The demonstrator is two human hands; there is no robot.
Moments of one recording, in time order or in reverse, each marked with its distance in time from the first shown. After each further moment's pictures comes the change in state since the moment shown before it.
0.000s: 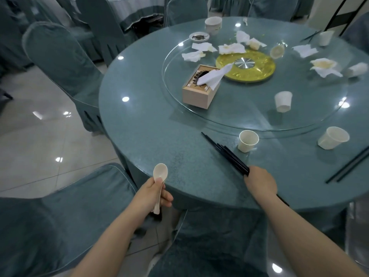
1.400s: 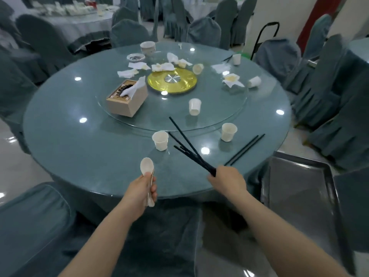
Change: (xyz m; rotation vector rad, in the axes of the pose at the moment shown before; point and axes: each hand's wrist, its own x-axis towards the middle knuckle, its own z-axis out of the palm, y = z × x) left_hand -0.064 0.040 0.248 -0.381 -0.030 -0.056; right_hand -0.055 0.200 -0.097 0.052 0.022 -0.100
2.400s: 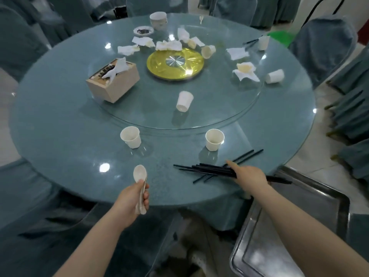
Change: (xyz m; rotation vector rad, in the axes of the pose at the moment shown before) left_hand 0.050 -0.035 0.142 -0.156 0.161 -0.175; right_hand 0.182 0.203 -0.024 -0.401 -0.190 -0.347
